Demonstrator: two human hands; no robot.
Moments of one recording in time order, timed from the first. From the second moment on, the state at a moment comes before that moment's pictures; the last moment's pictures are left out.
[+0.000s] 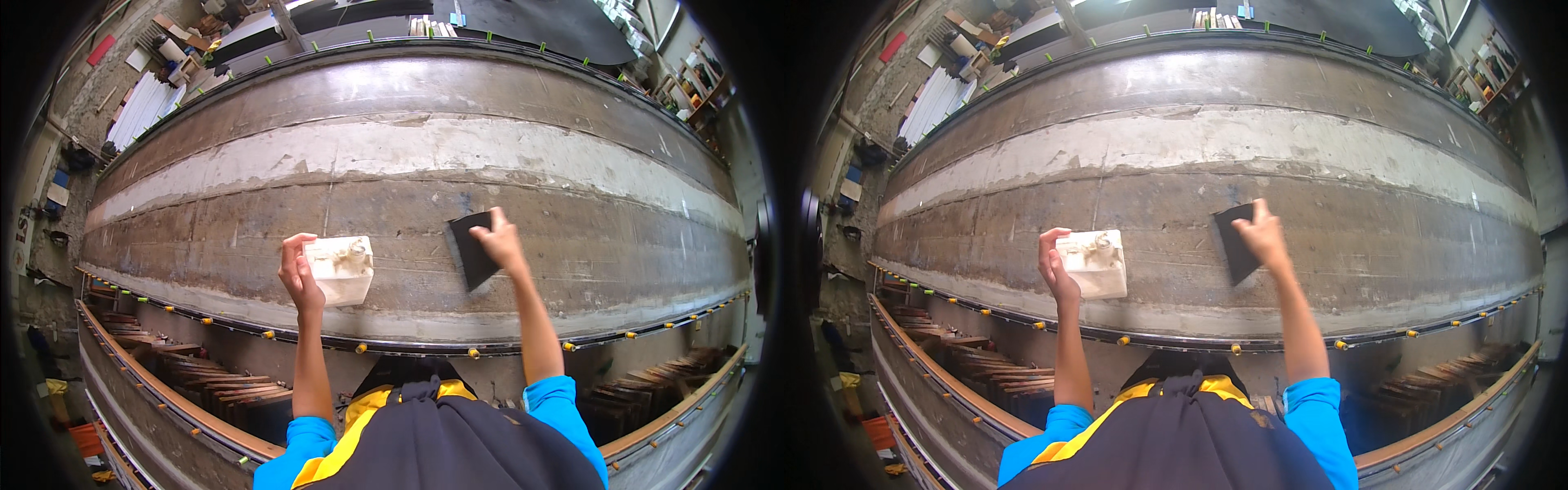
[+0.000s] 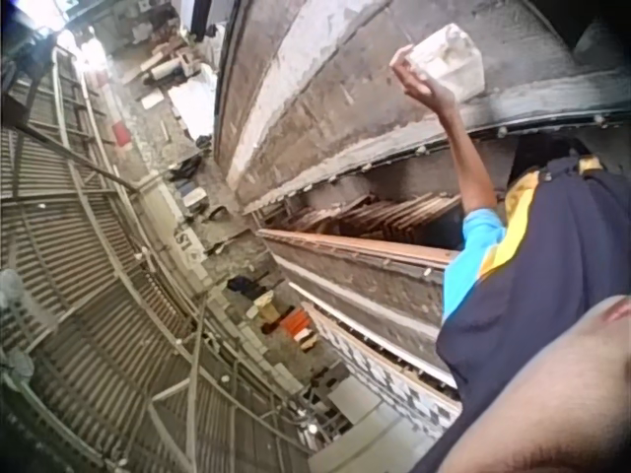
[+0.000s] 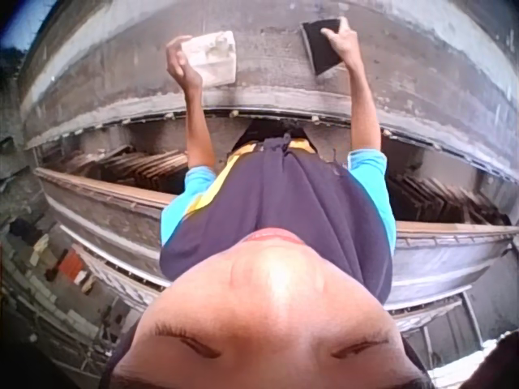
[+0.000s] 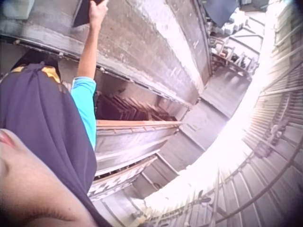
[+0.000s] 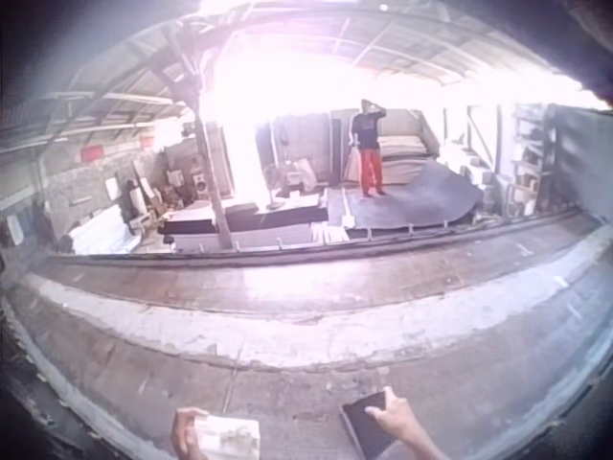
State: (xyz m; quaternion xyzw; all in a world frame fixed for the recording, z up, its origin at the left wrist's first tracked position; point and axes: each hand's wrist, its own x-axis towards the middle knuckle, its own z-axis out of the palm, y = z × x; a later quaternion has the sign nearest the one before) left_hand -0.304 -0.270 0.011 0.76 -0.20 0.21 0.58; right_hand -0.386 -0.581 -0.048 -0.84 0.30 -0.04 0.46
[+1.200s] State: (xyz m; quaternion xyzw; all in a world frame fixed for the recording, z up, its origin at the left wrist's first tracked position) left_hand -0.186 -0.284 0.016 0.84 -0.25 0.11 0.47; right_hand -0.313 -0.628 -0.075 -0.81 0.43 -0.19 0.36
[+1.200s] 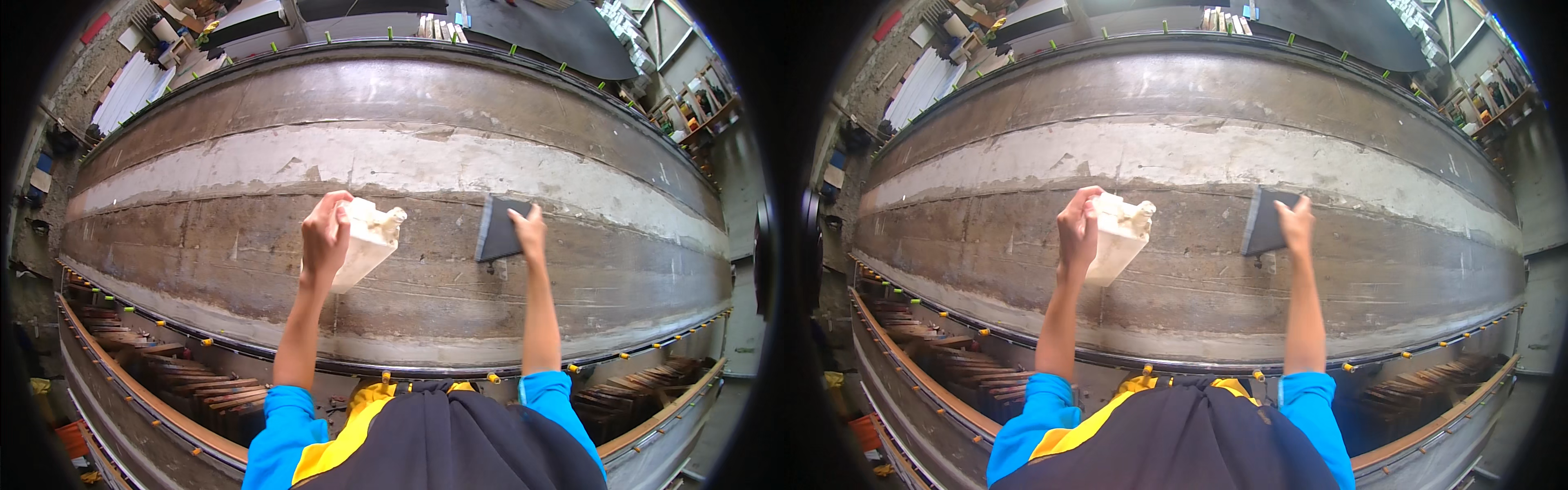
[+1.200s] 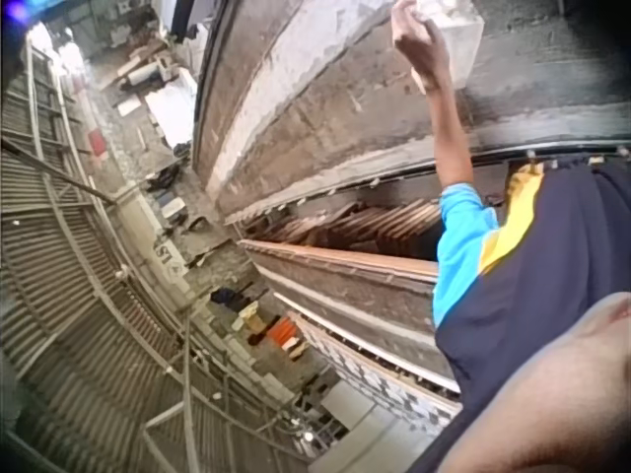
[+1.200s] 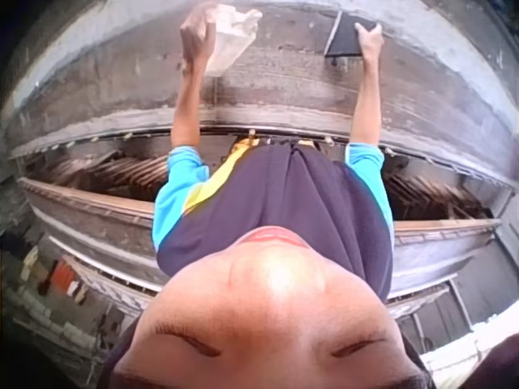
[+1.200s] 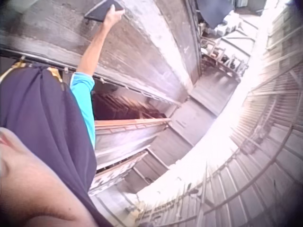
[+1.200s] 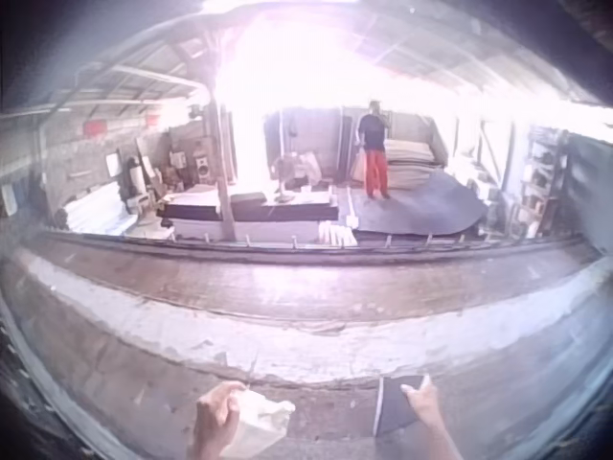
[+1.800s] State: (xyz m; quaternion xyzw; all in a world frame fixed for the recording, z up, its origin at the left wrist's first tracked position) left_hand -0.270 -0.541 -0.004 0.83 -0.56 0.04 -0.04; right_hand -0.560 -0.704 -0.009 -0.59 0.46 -0.35 0.56
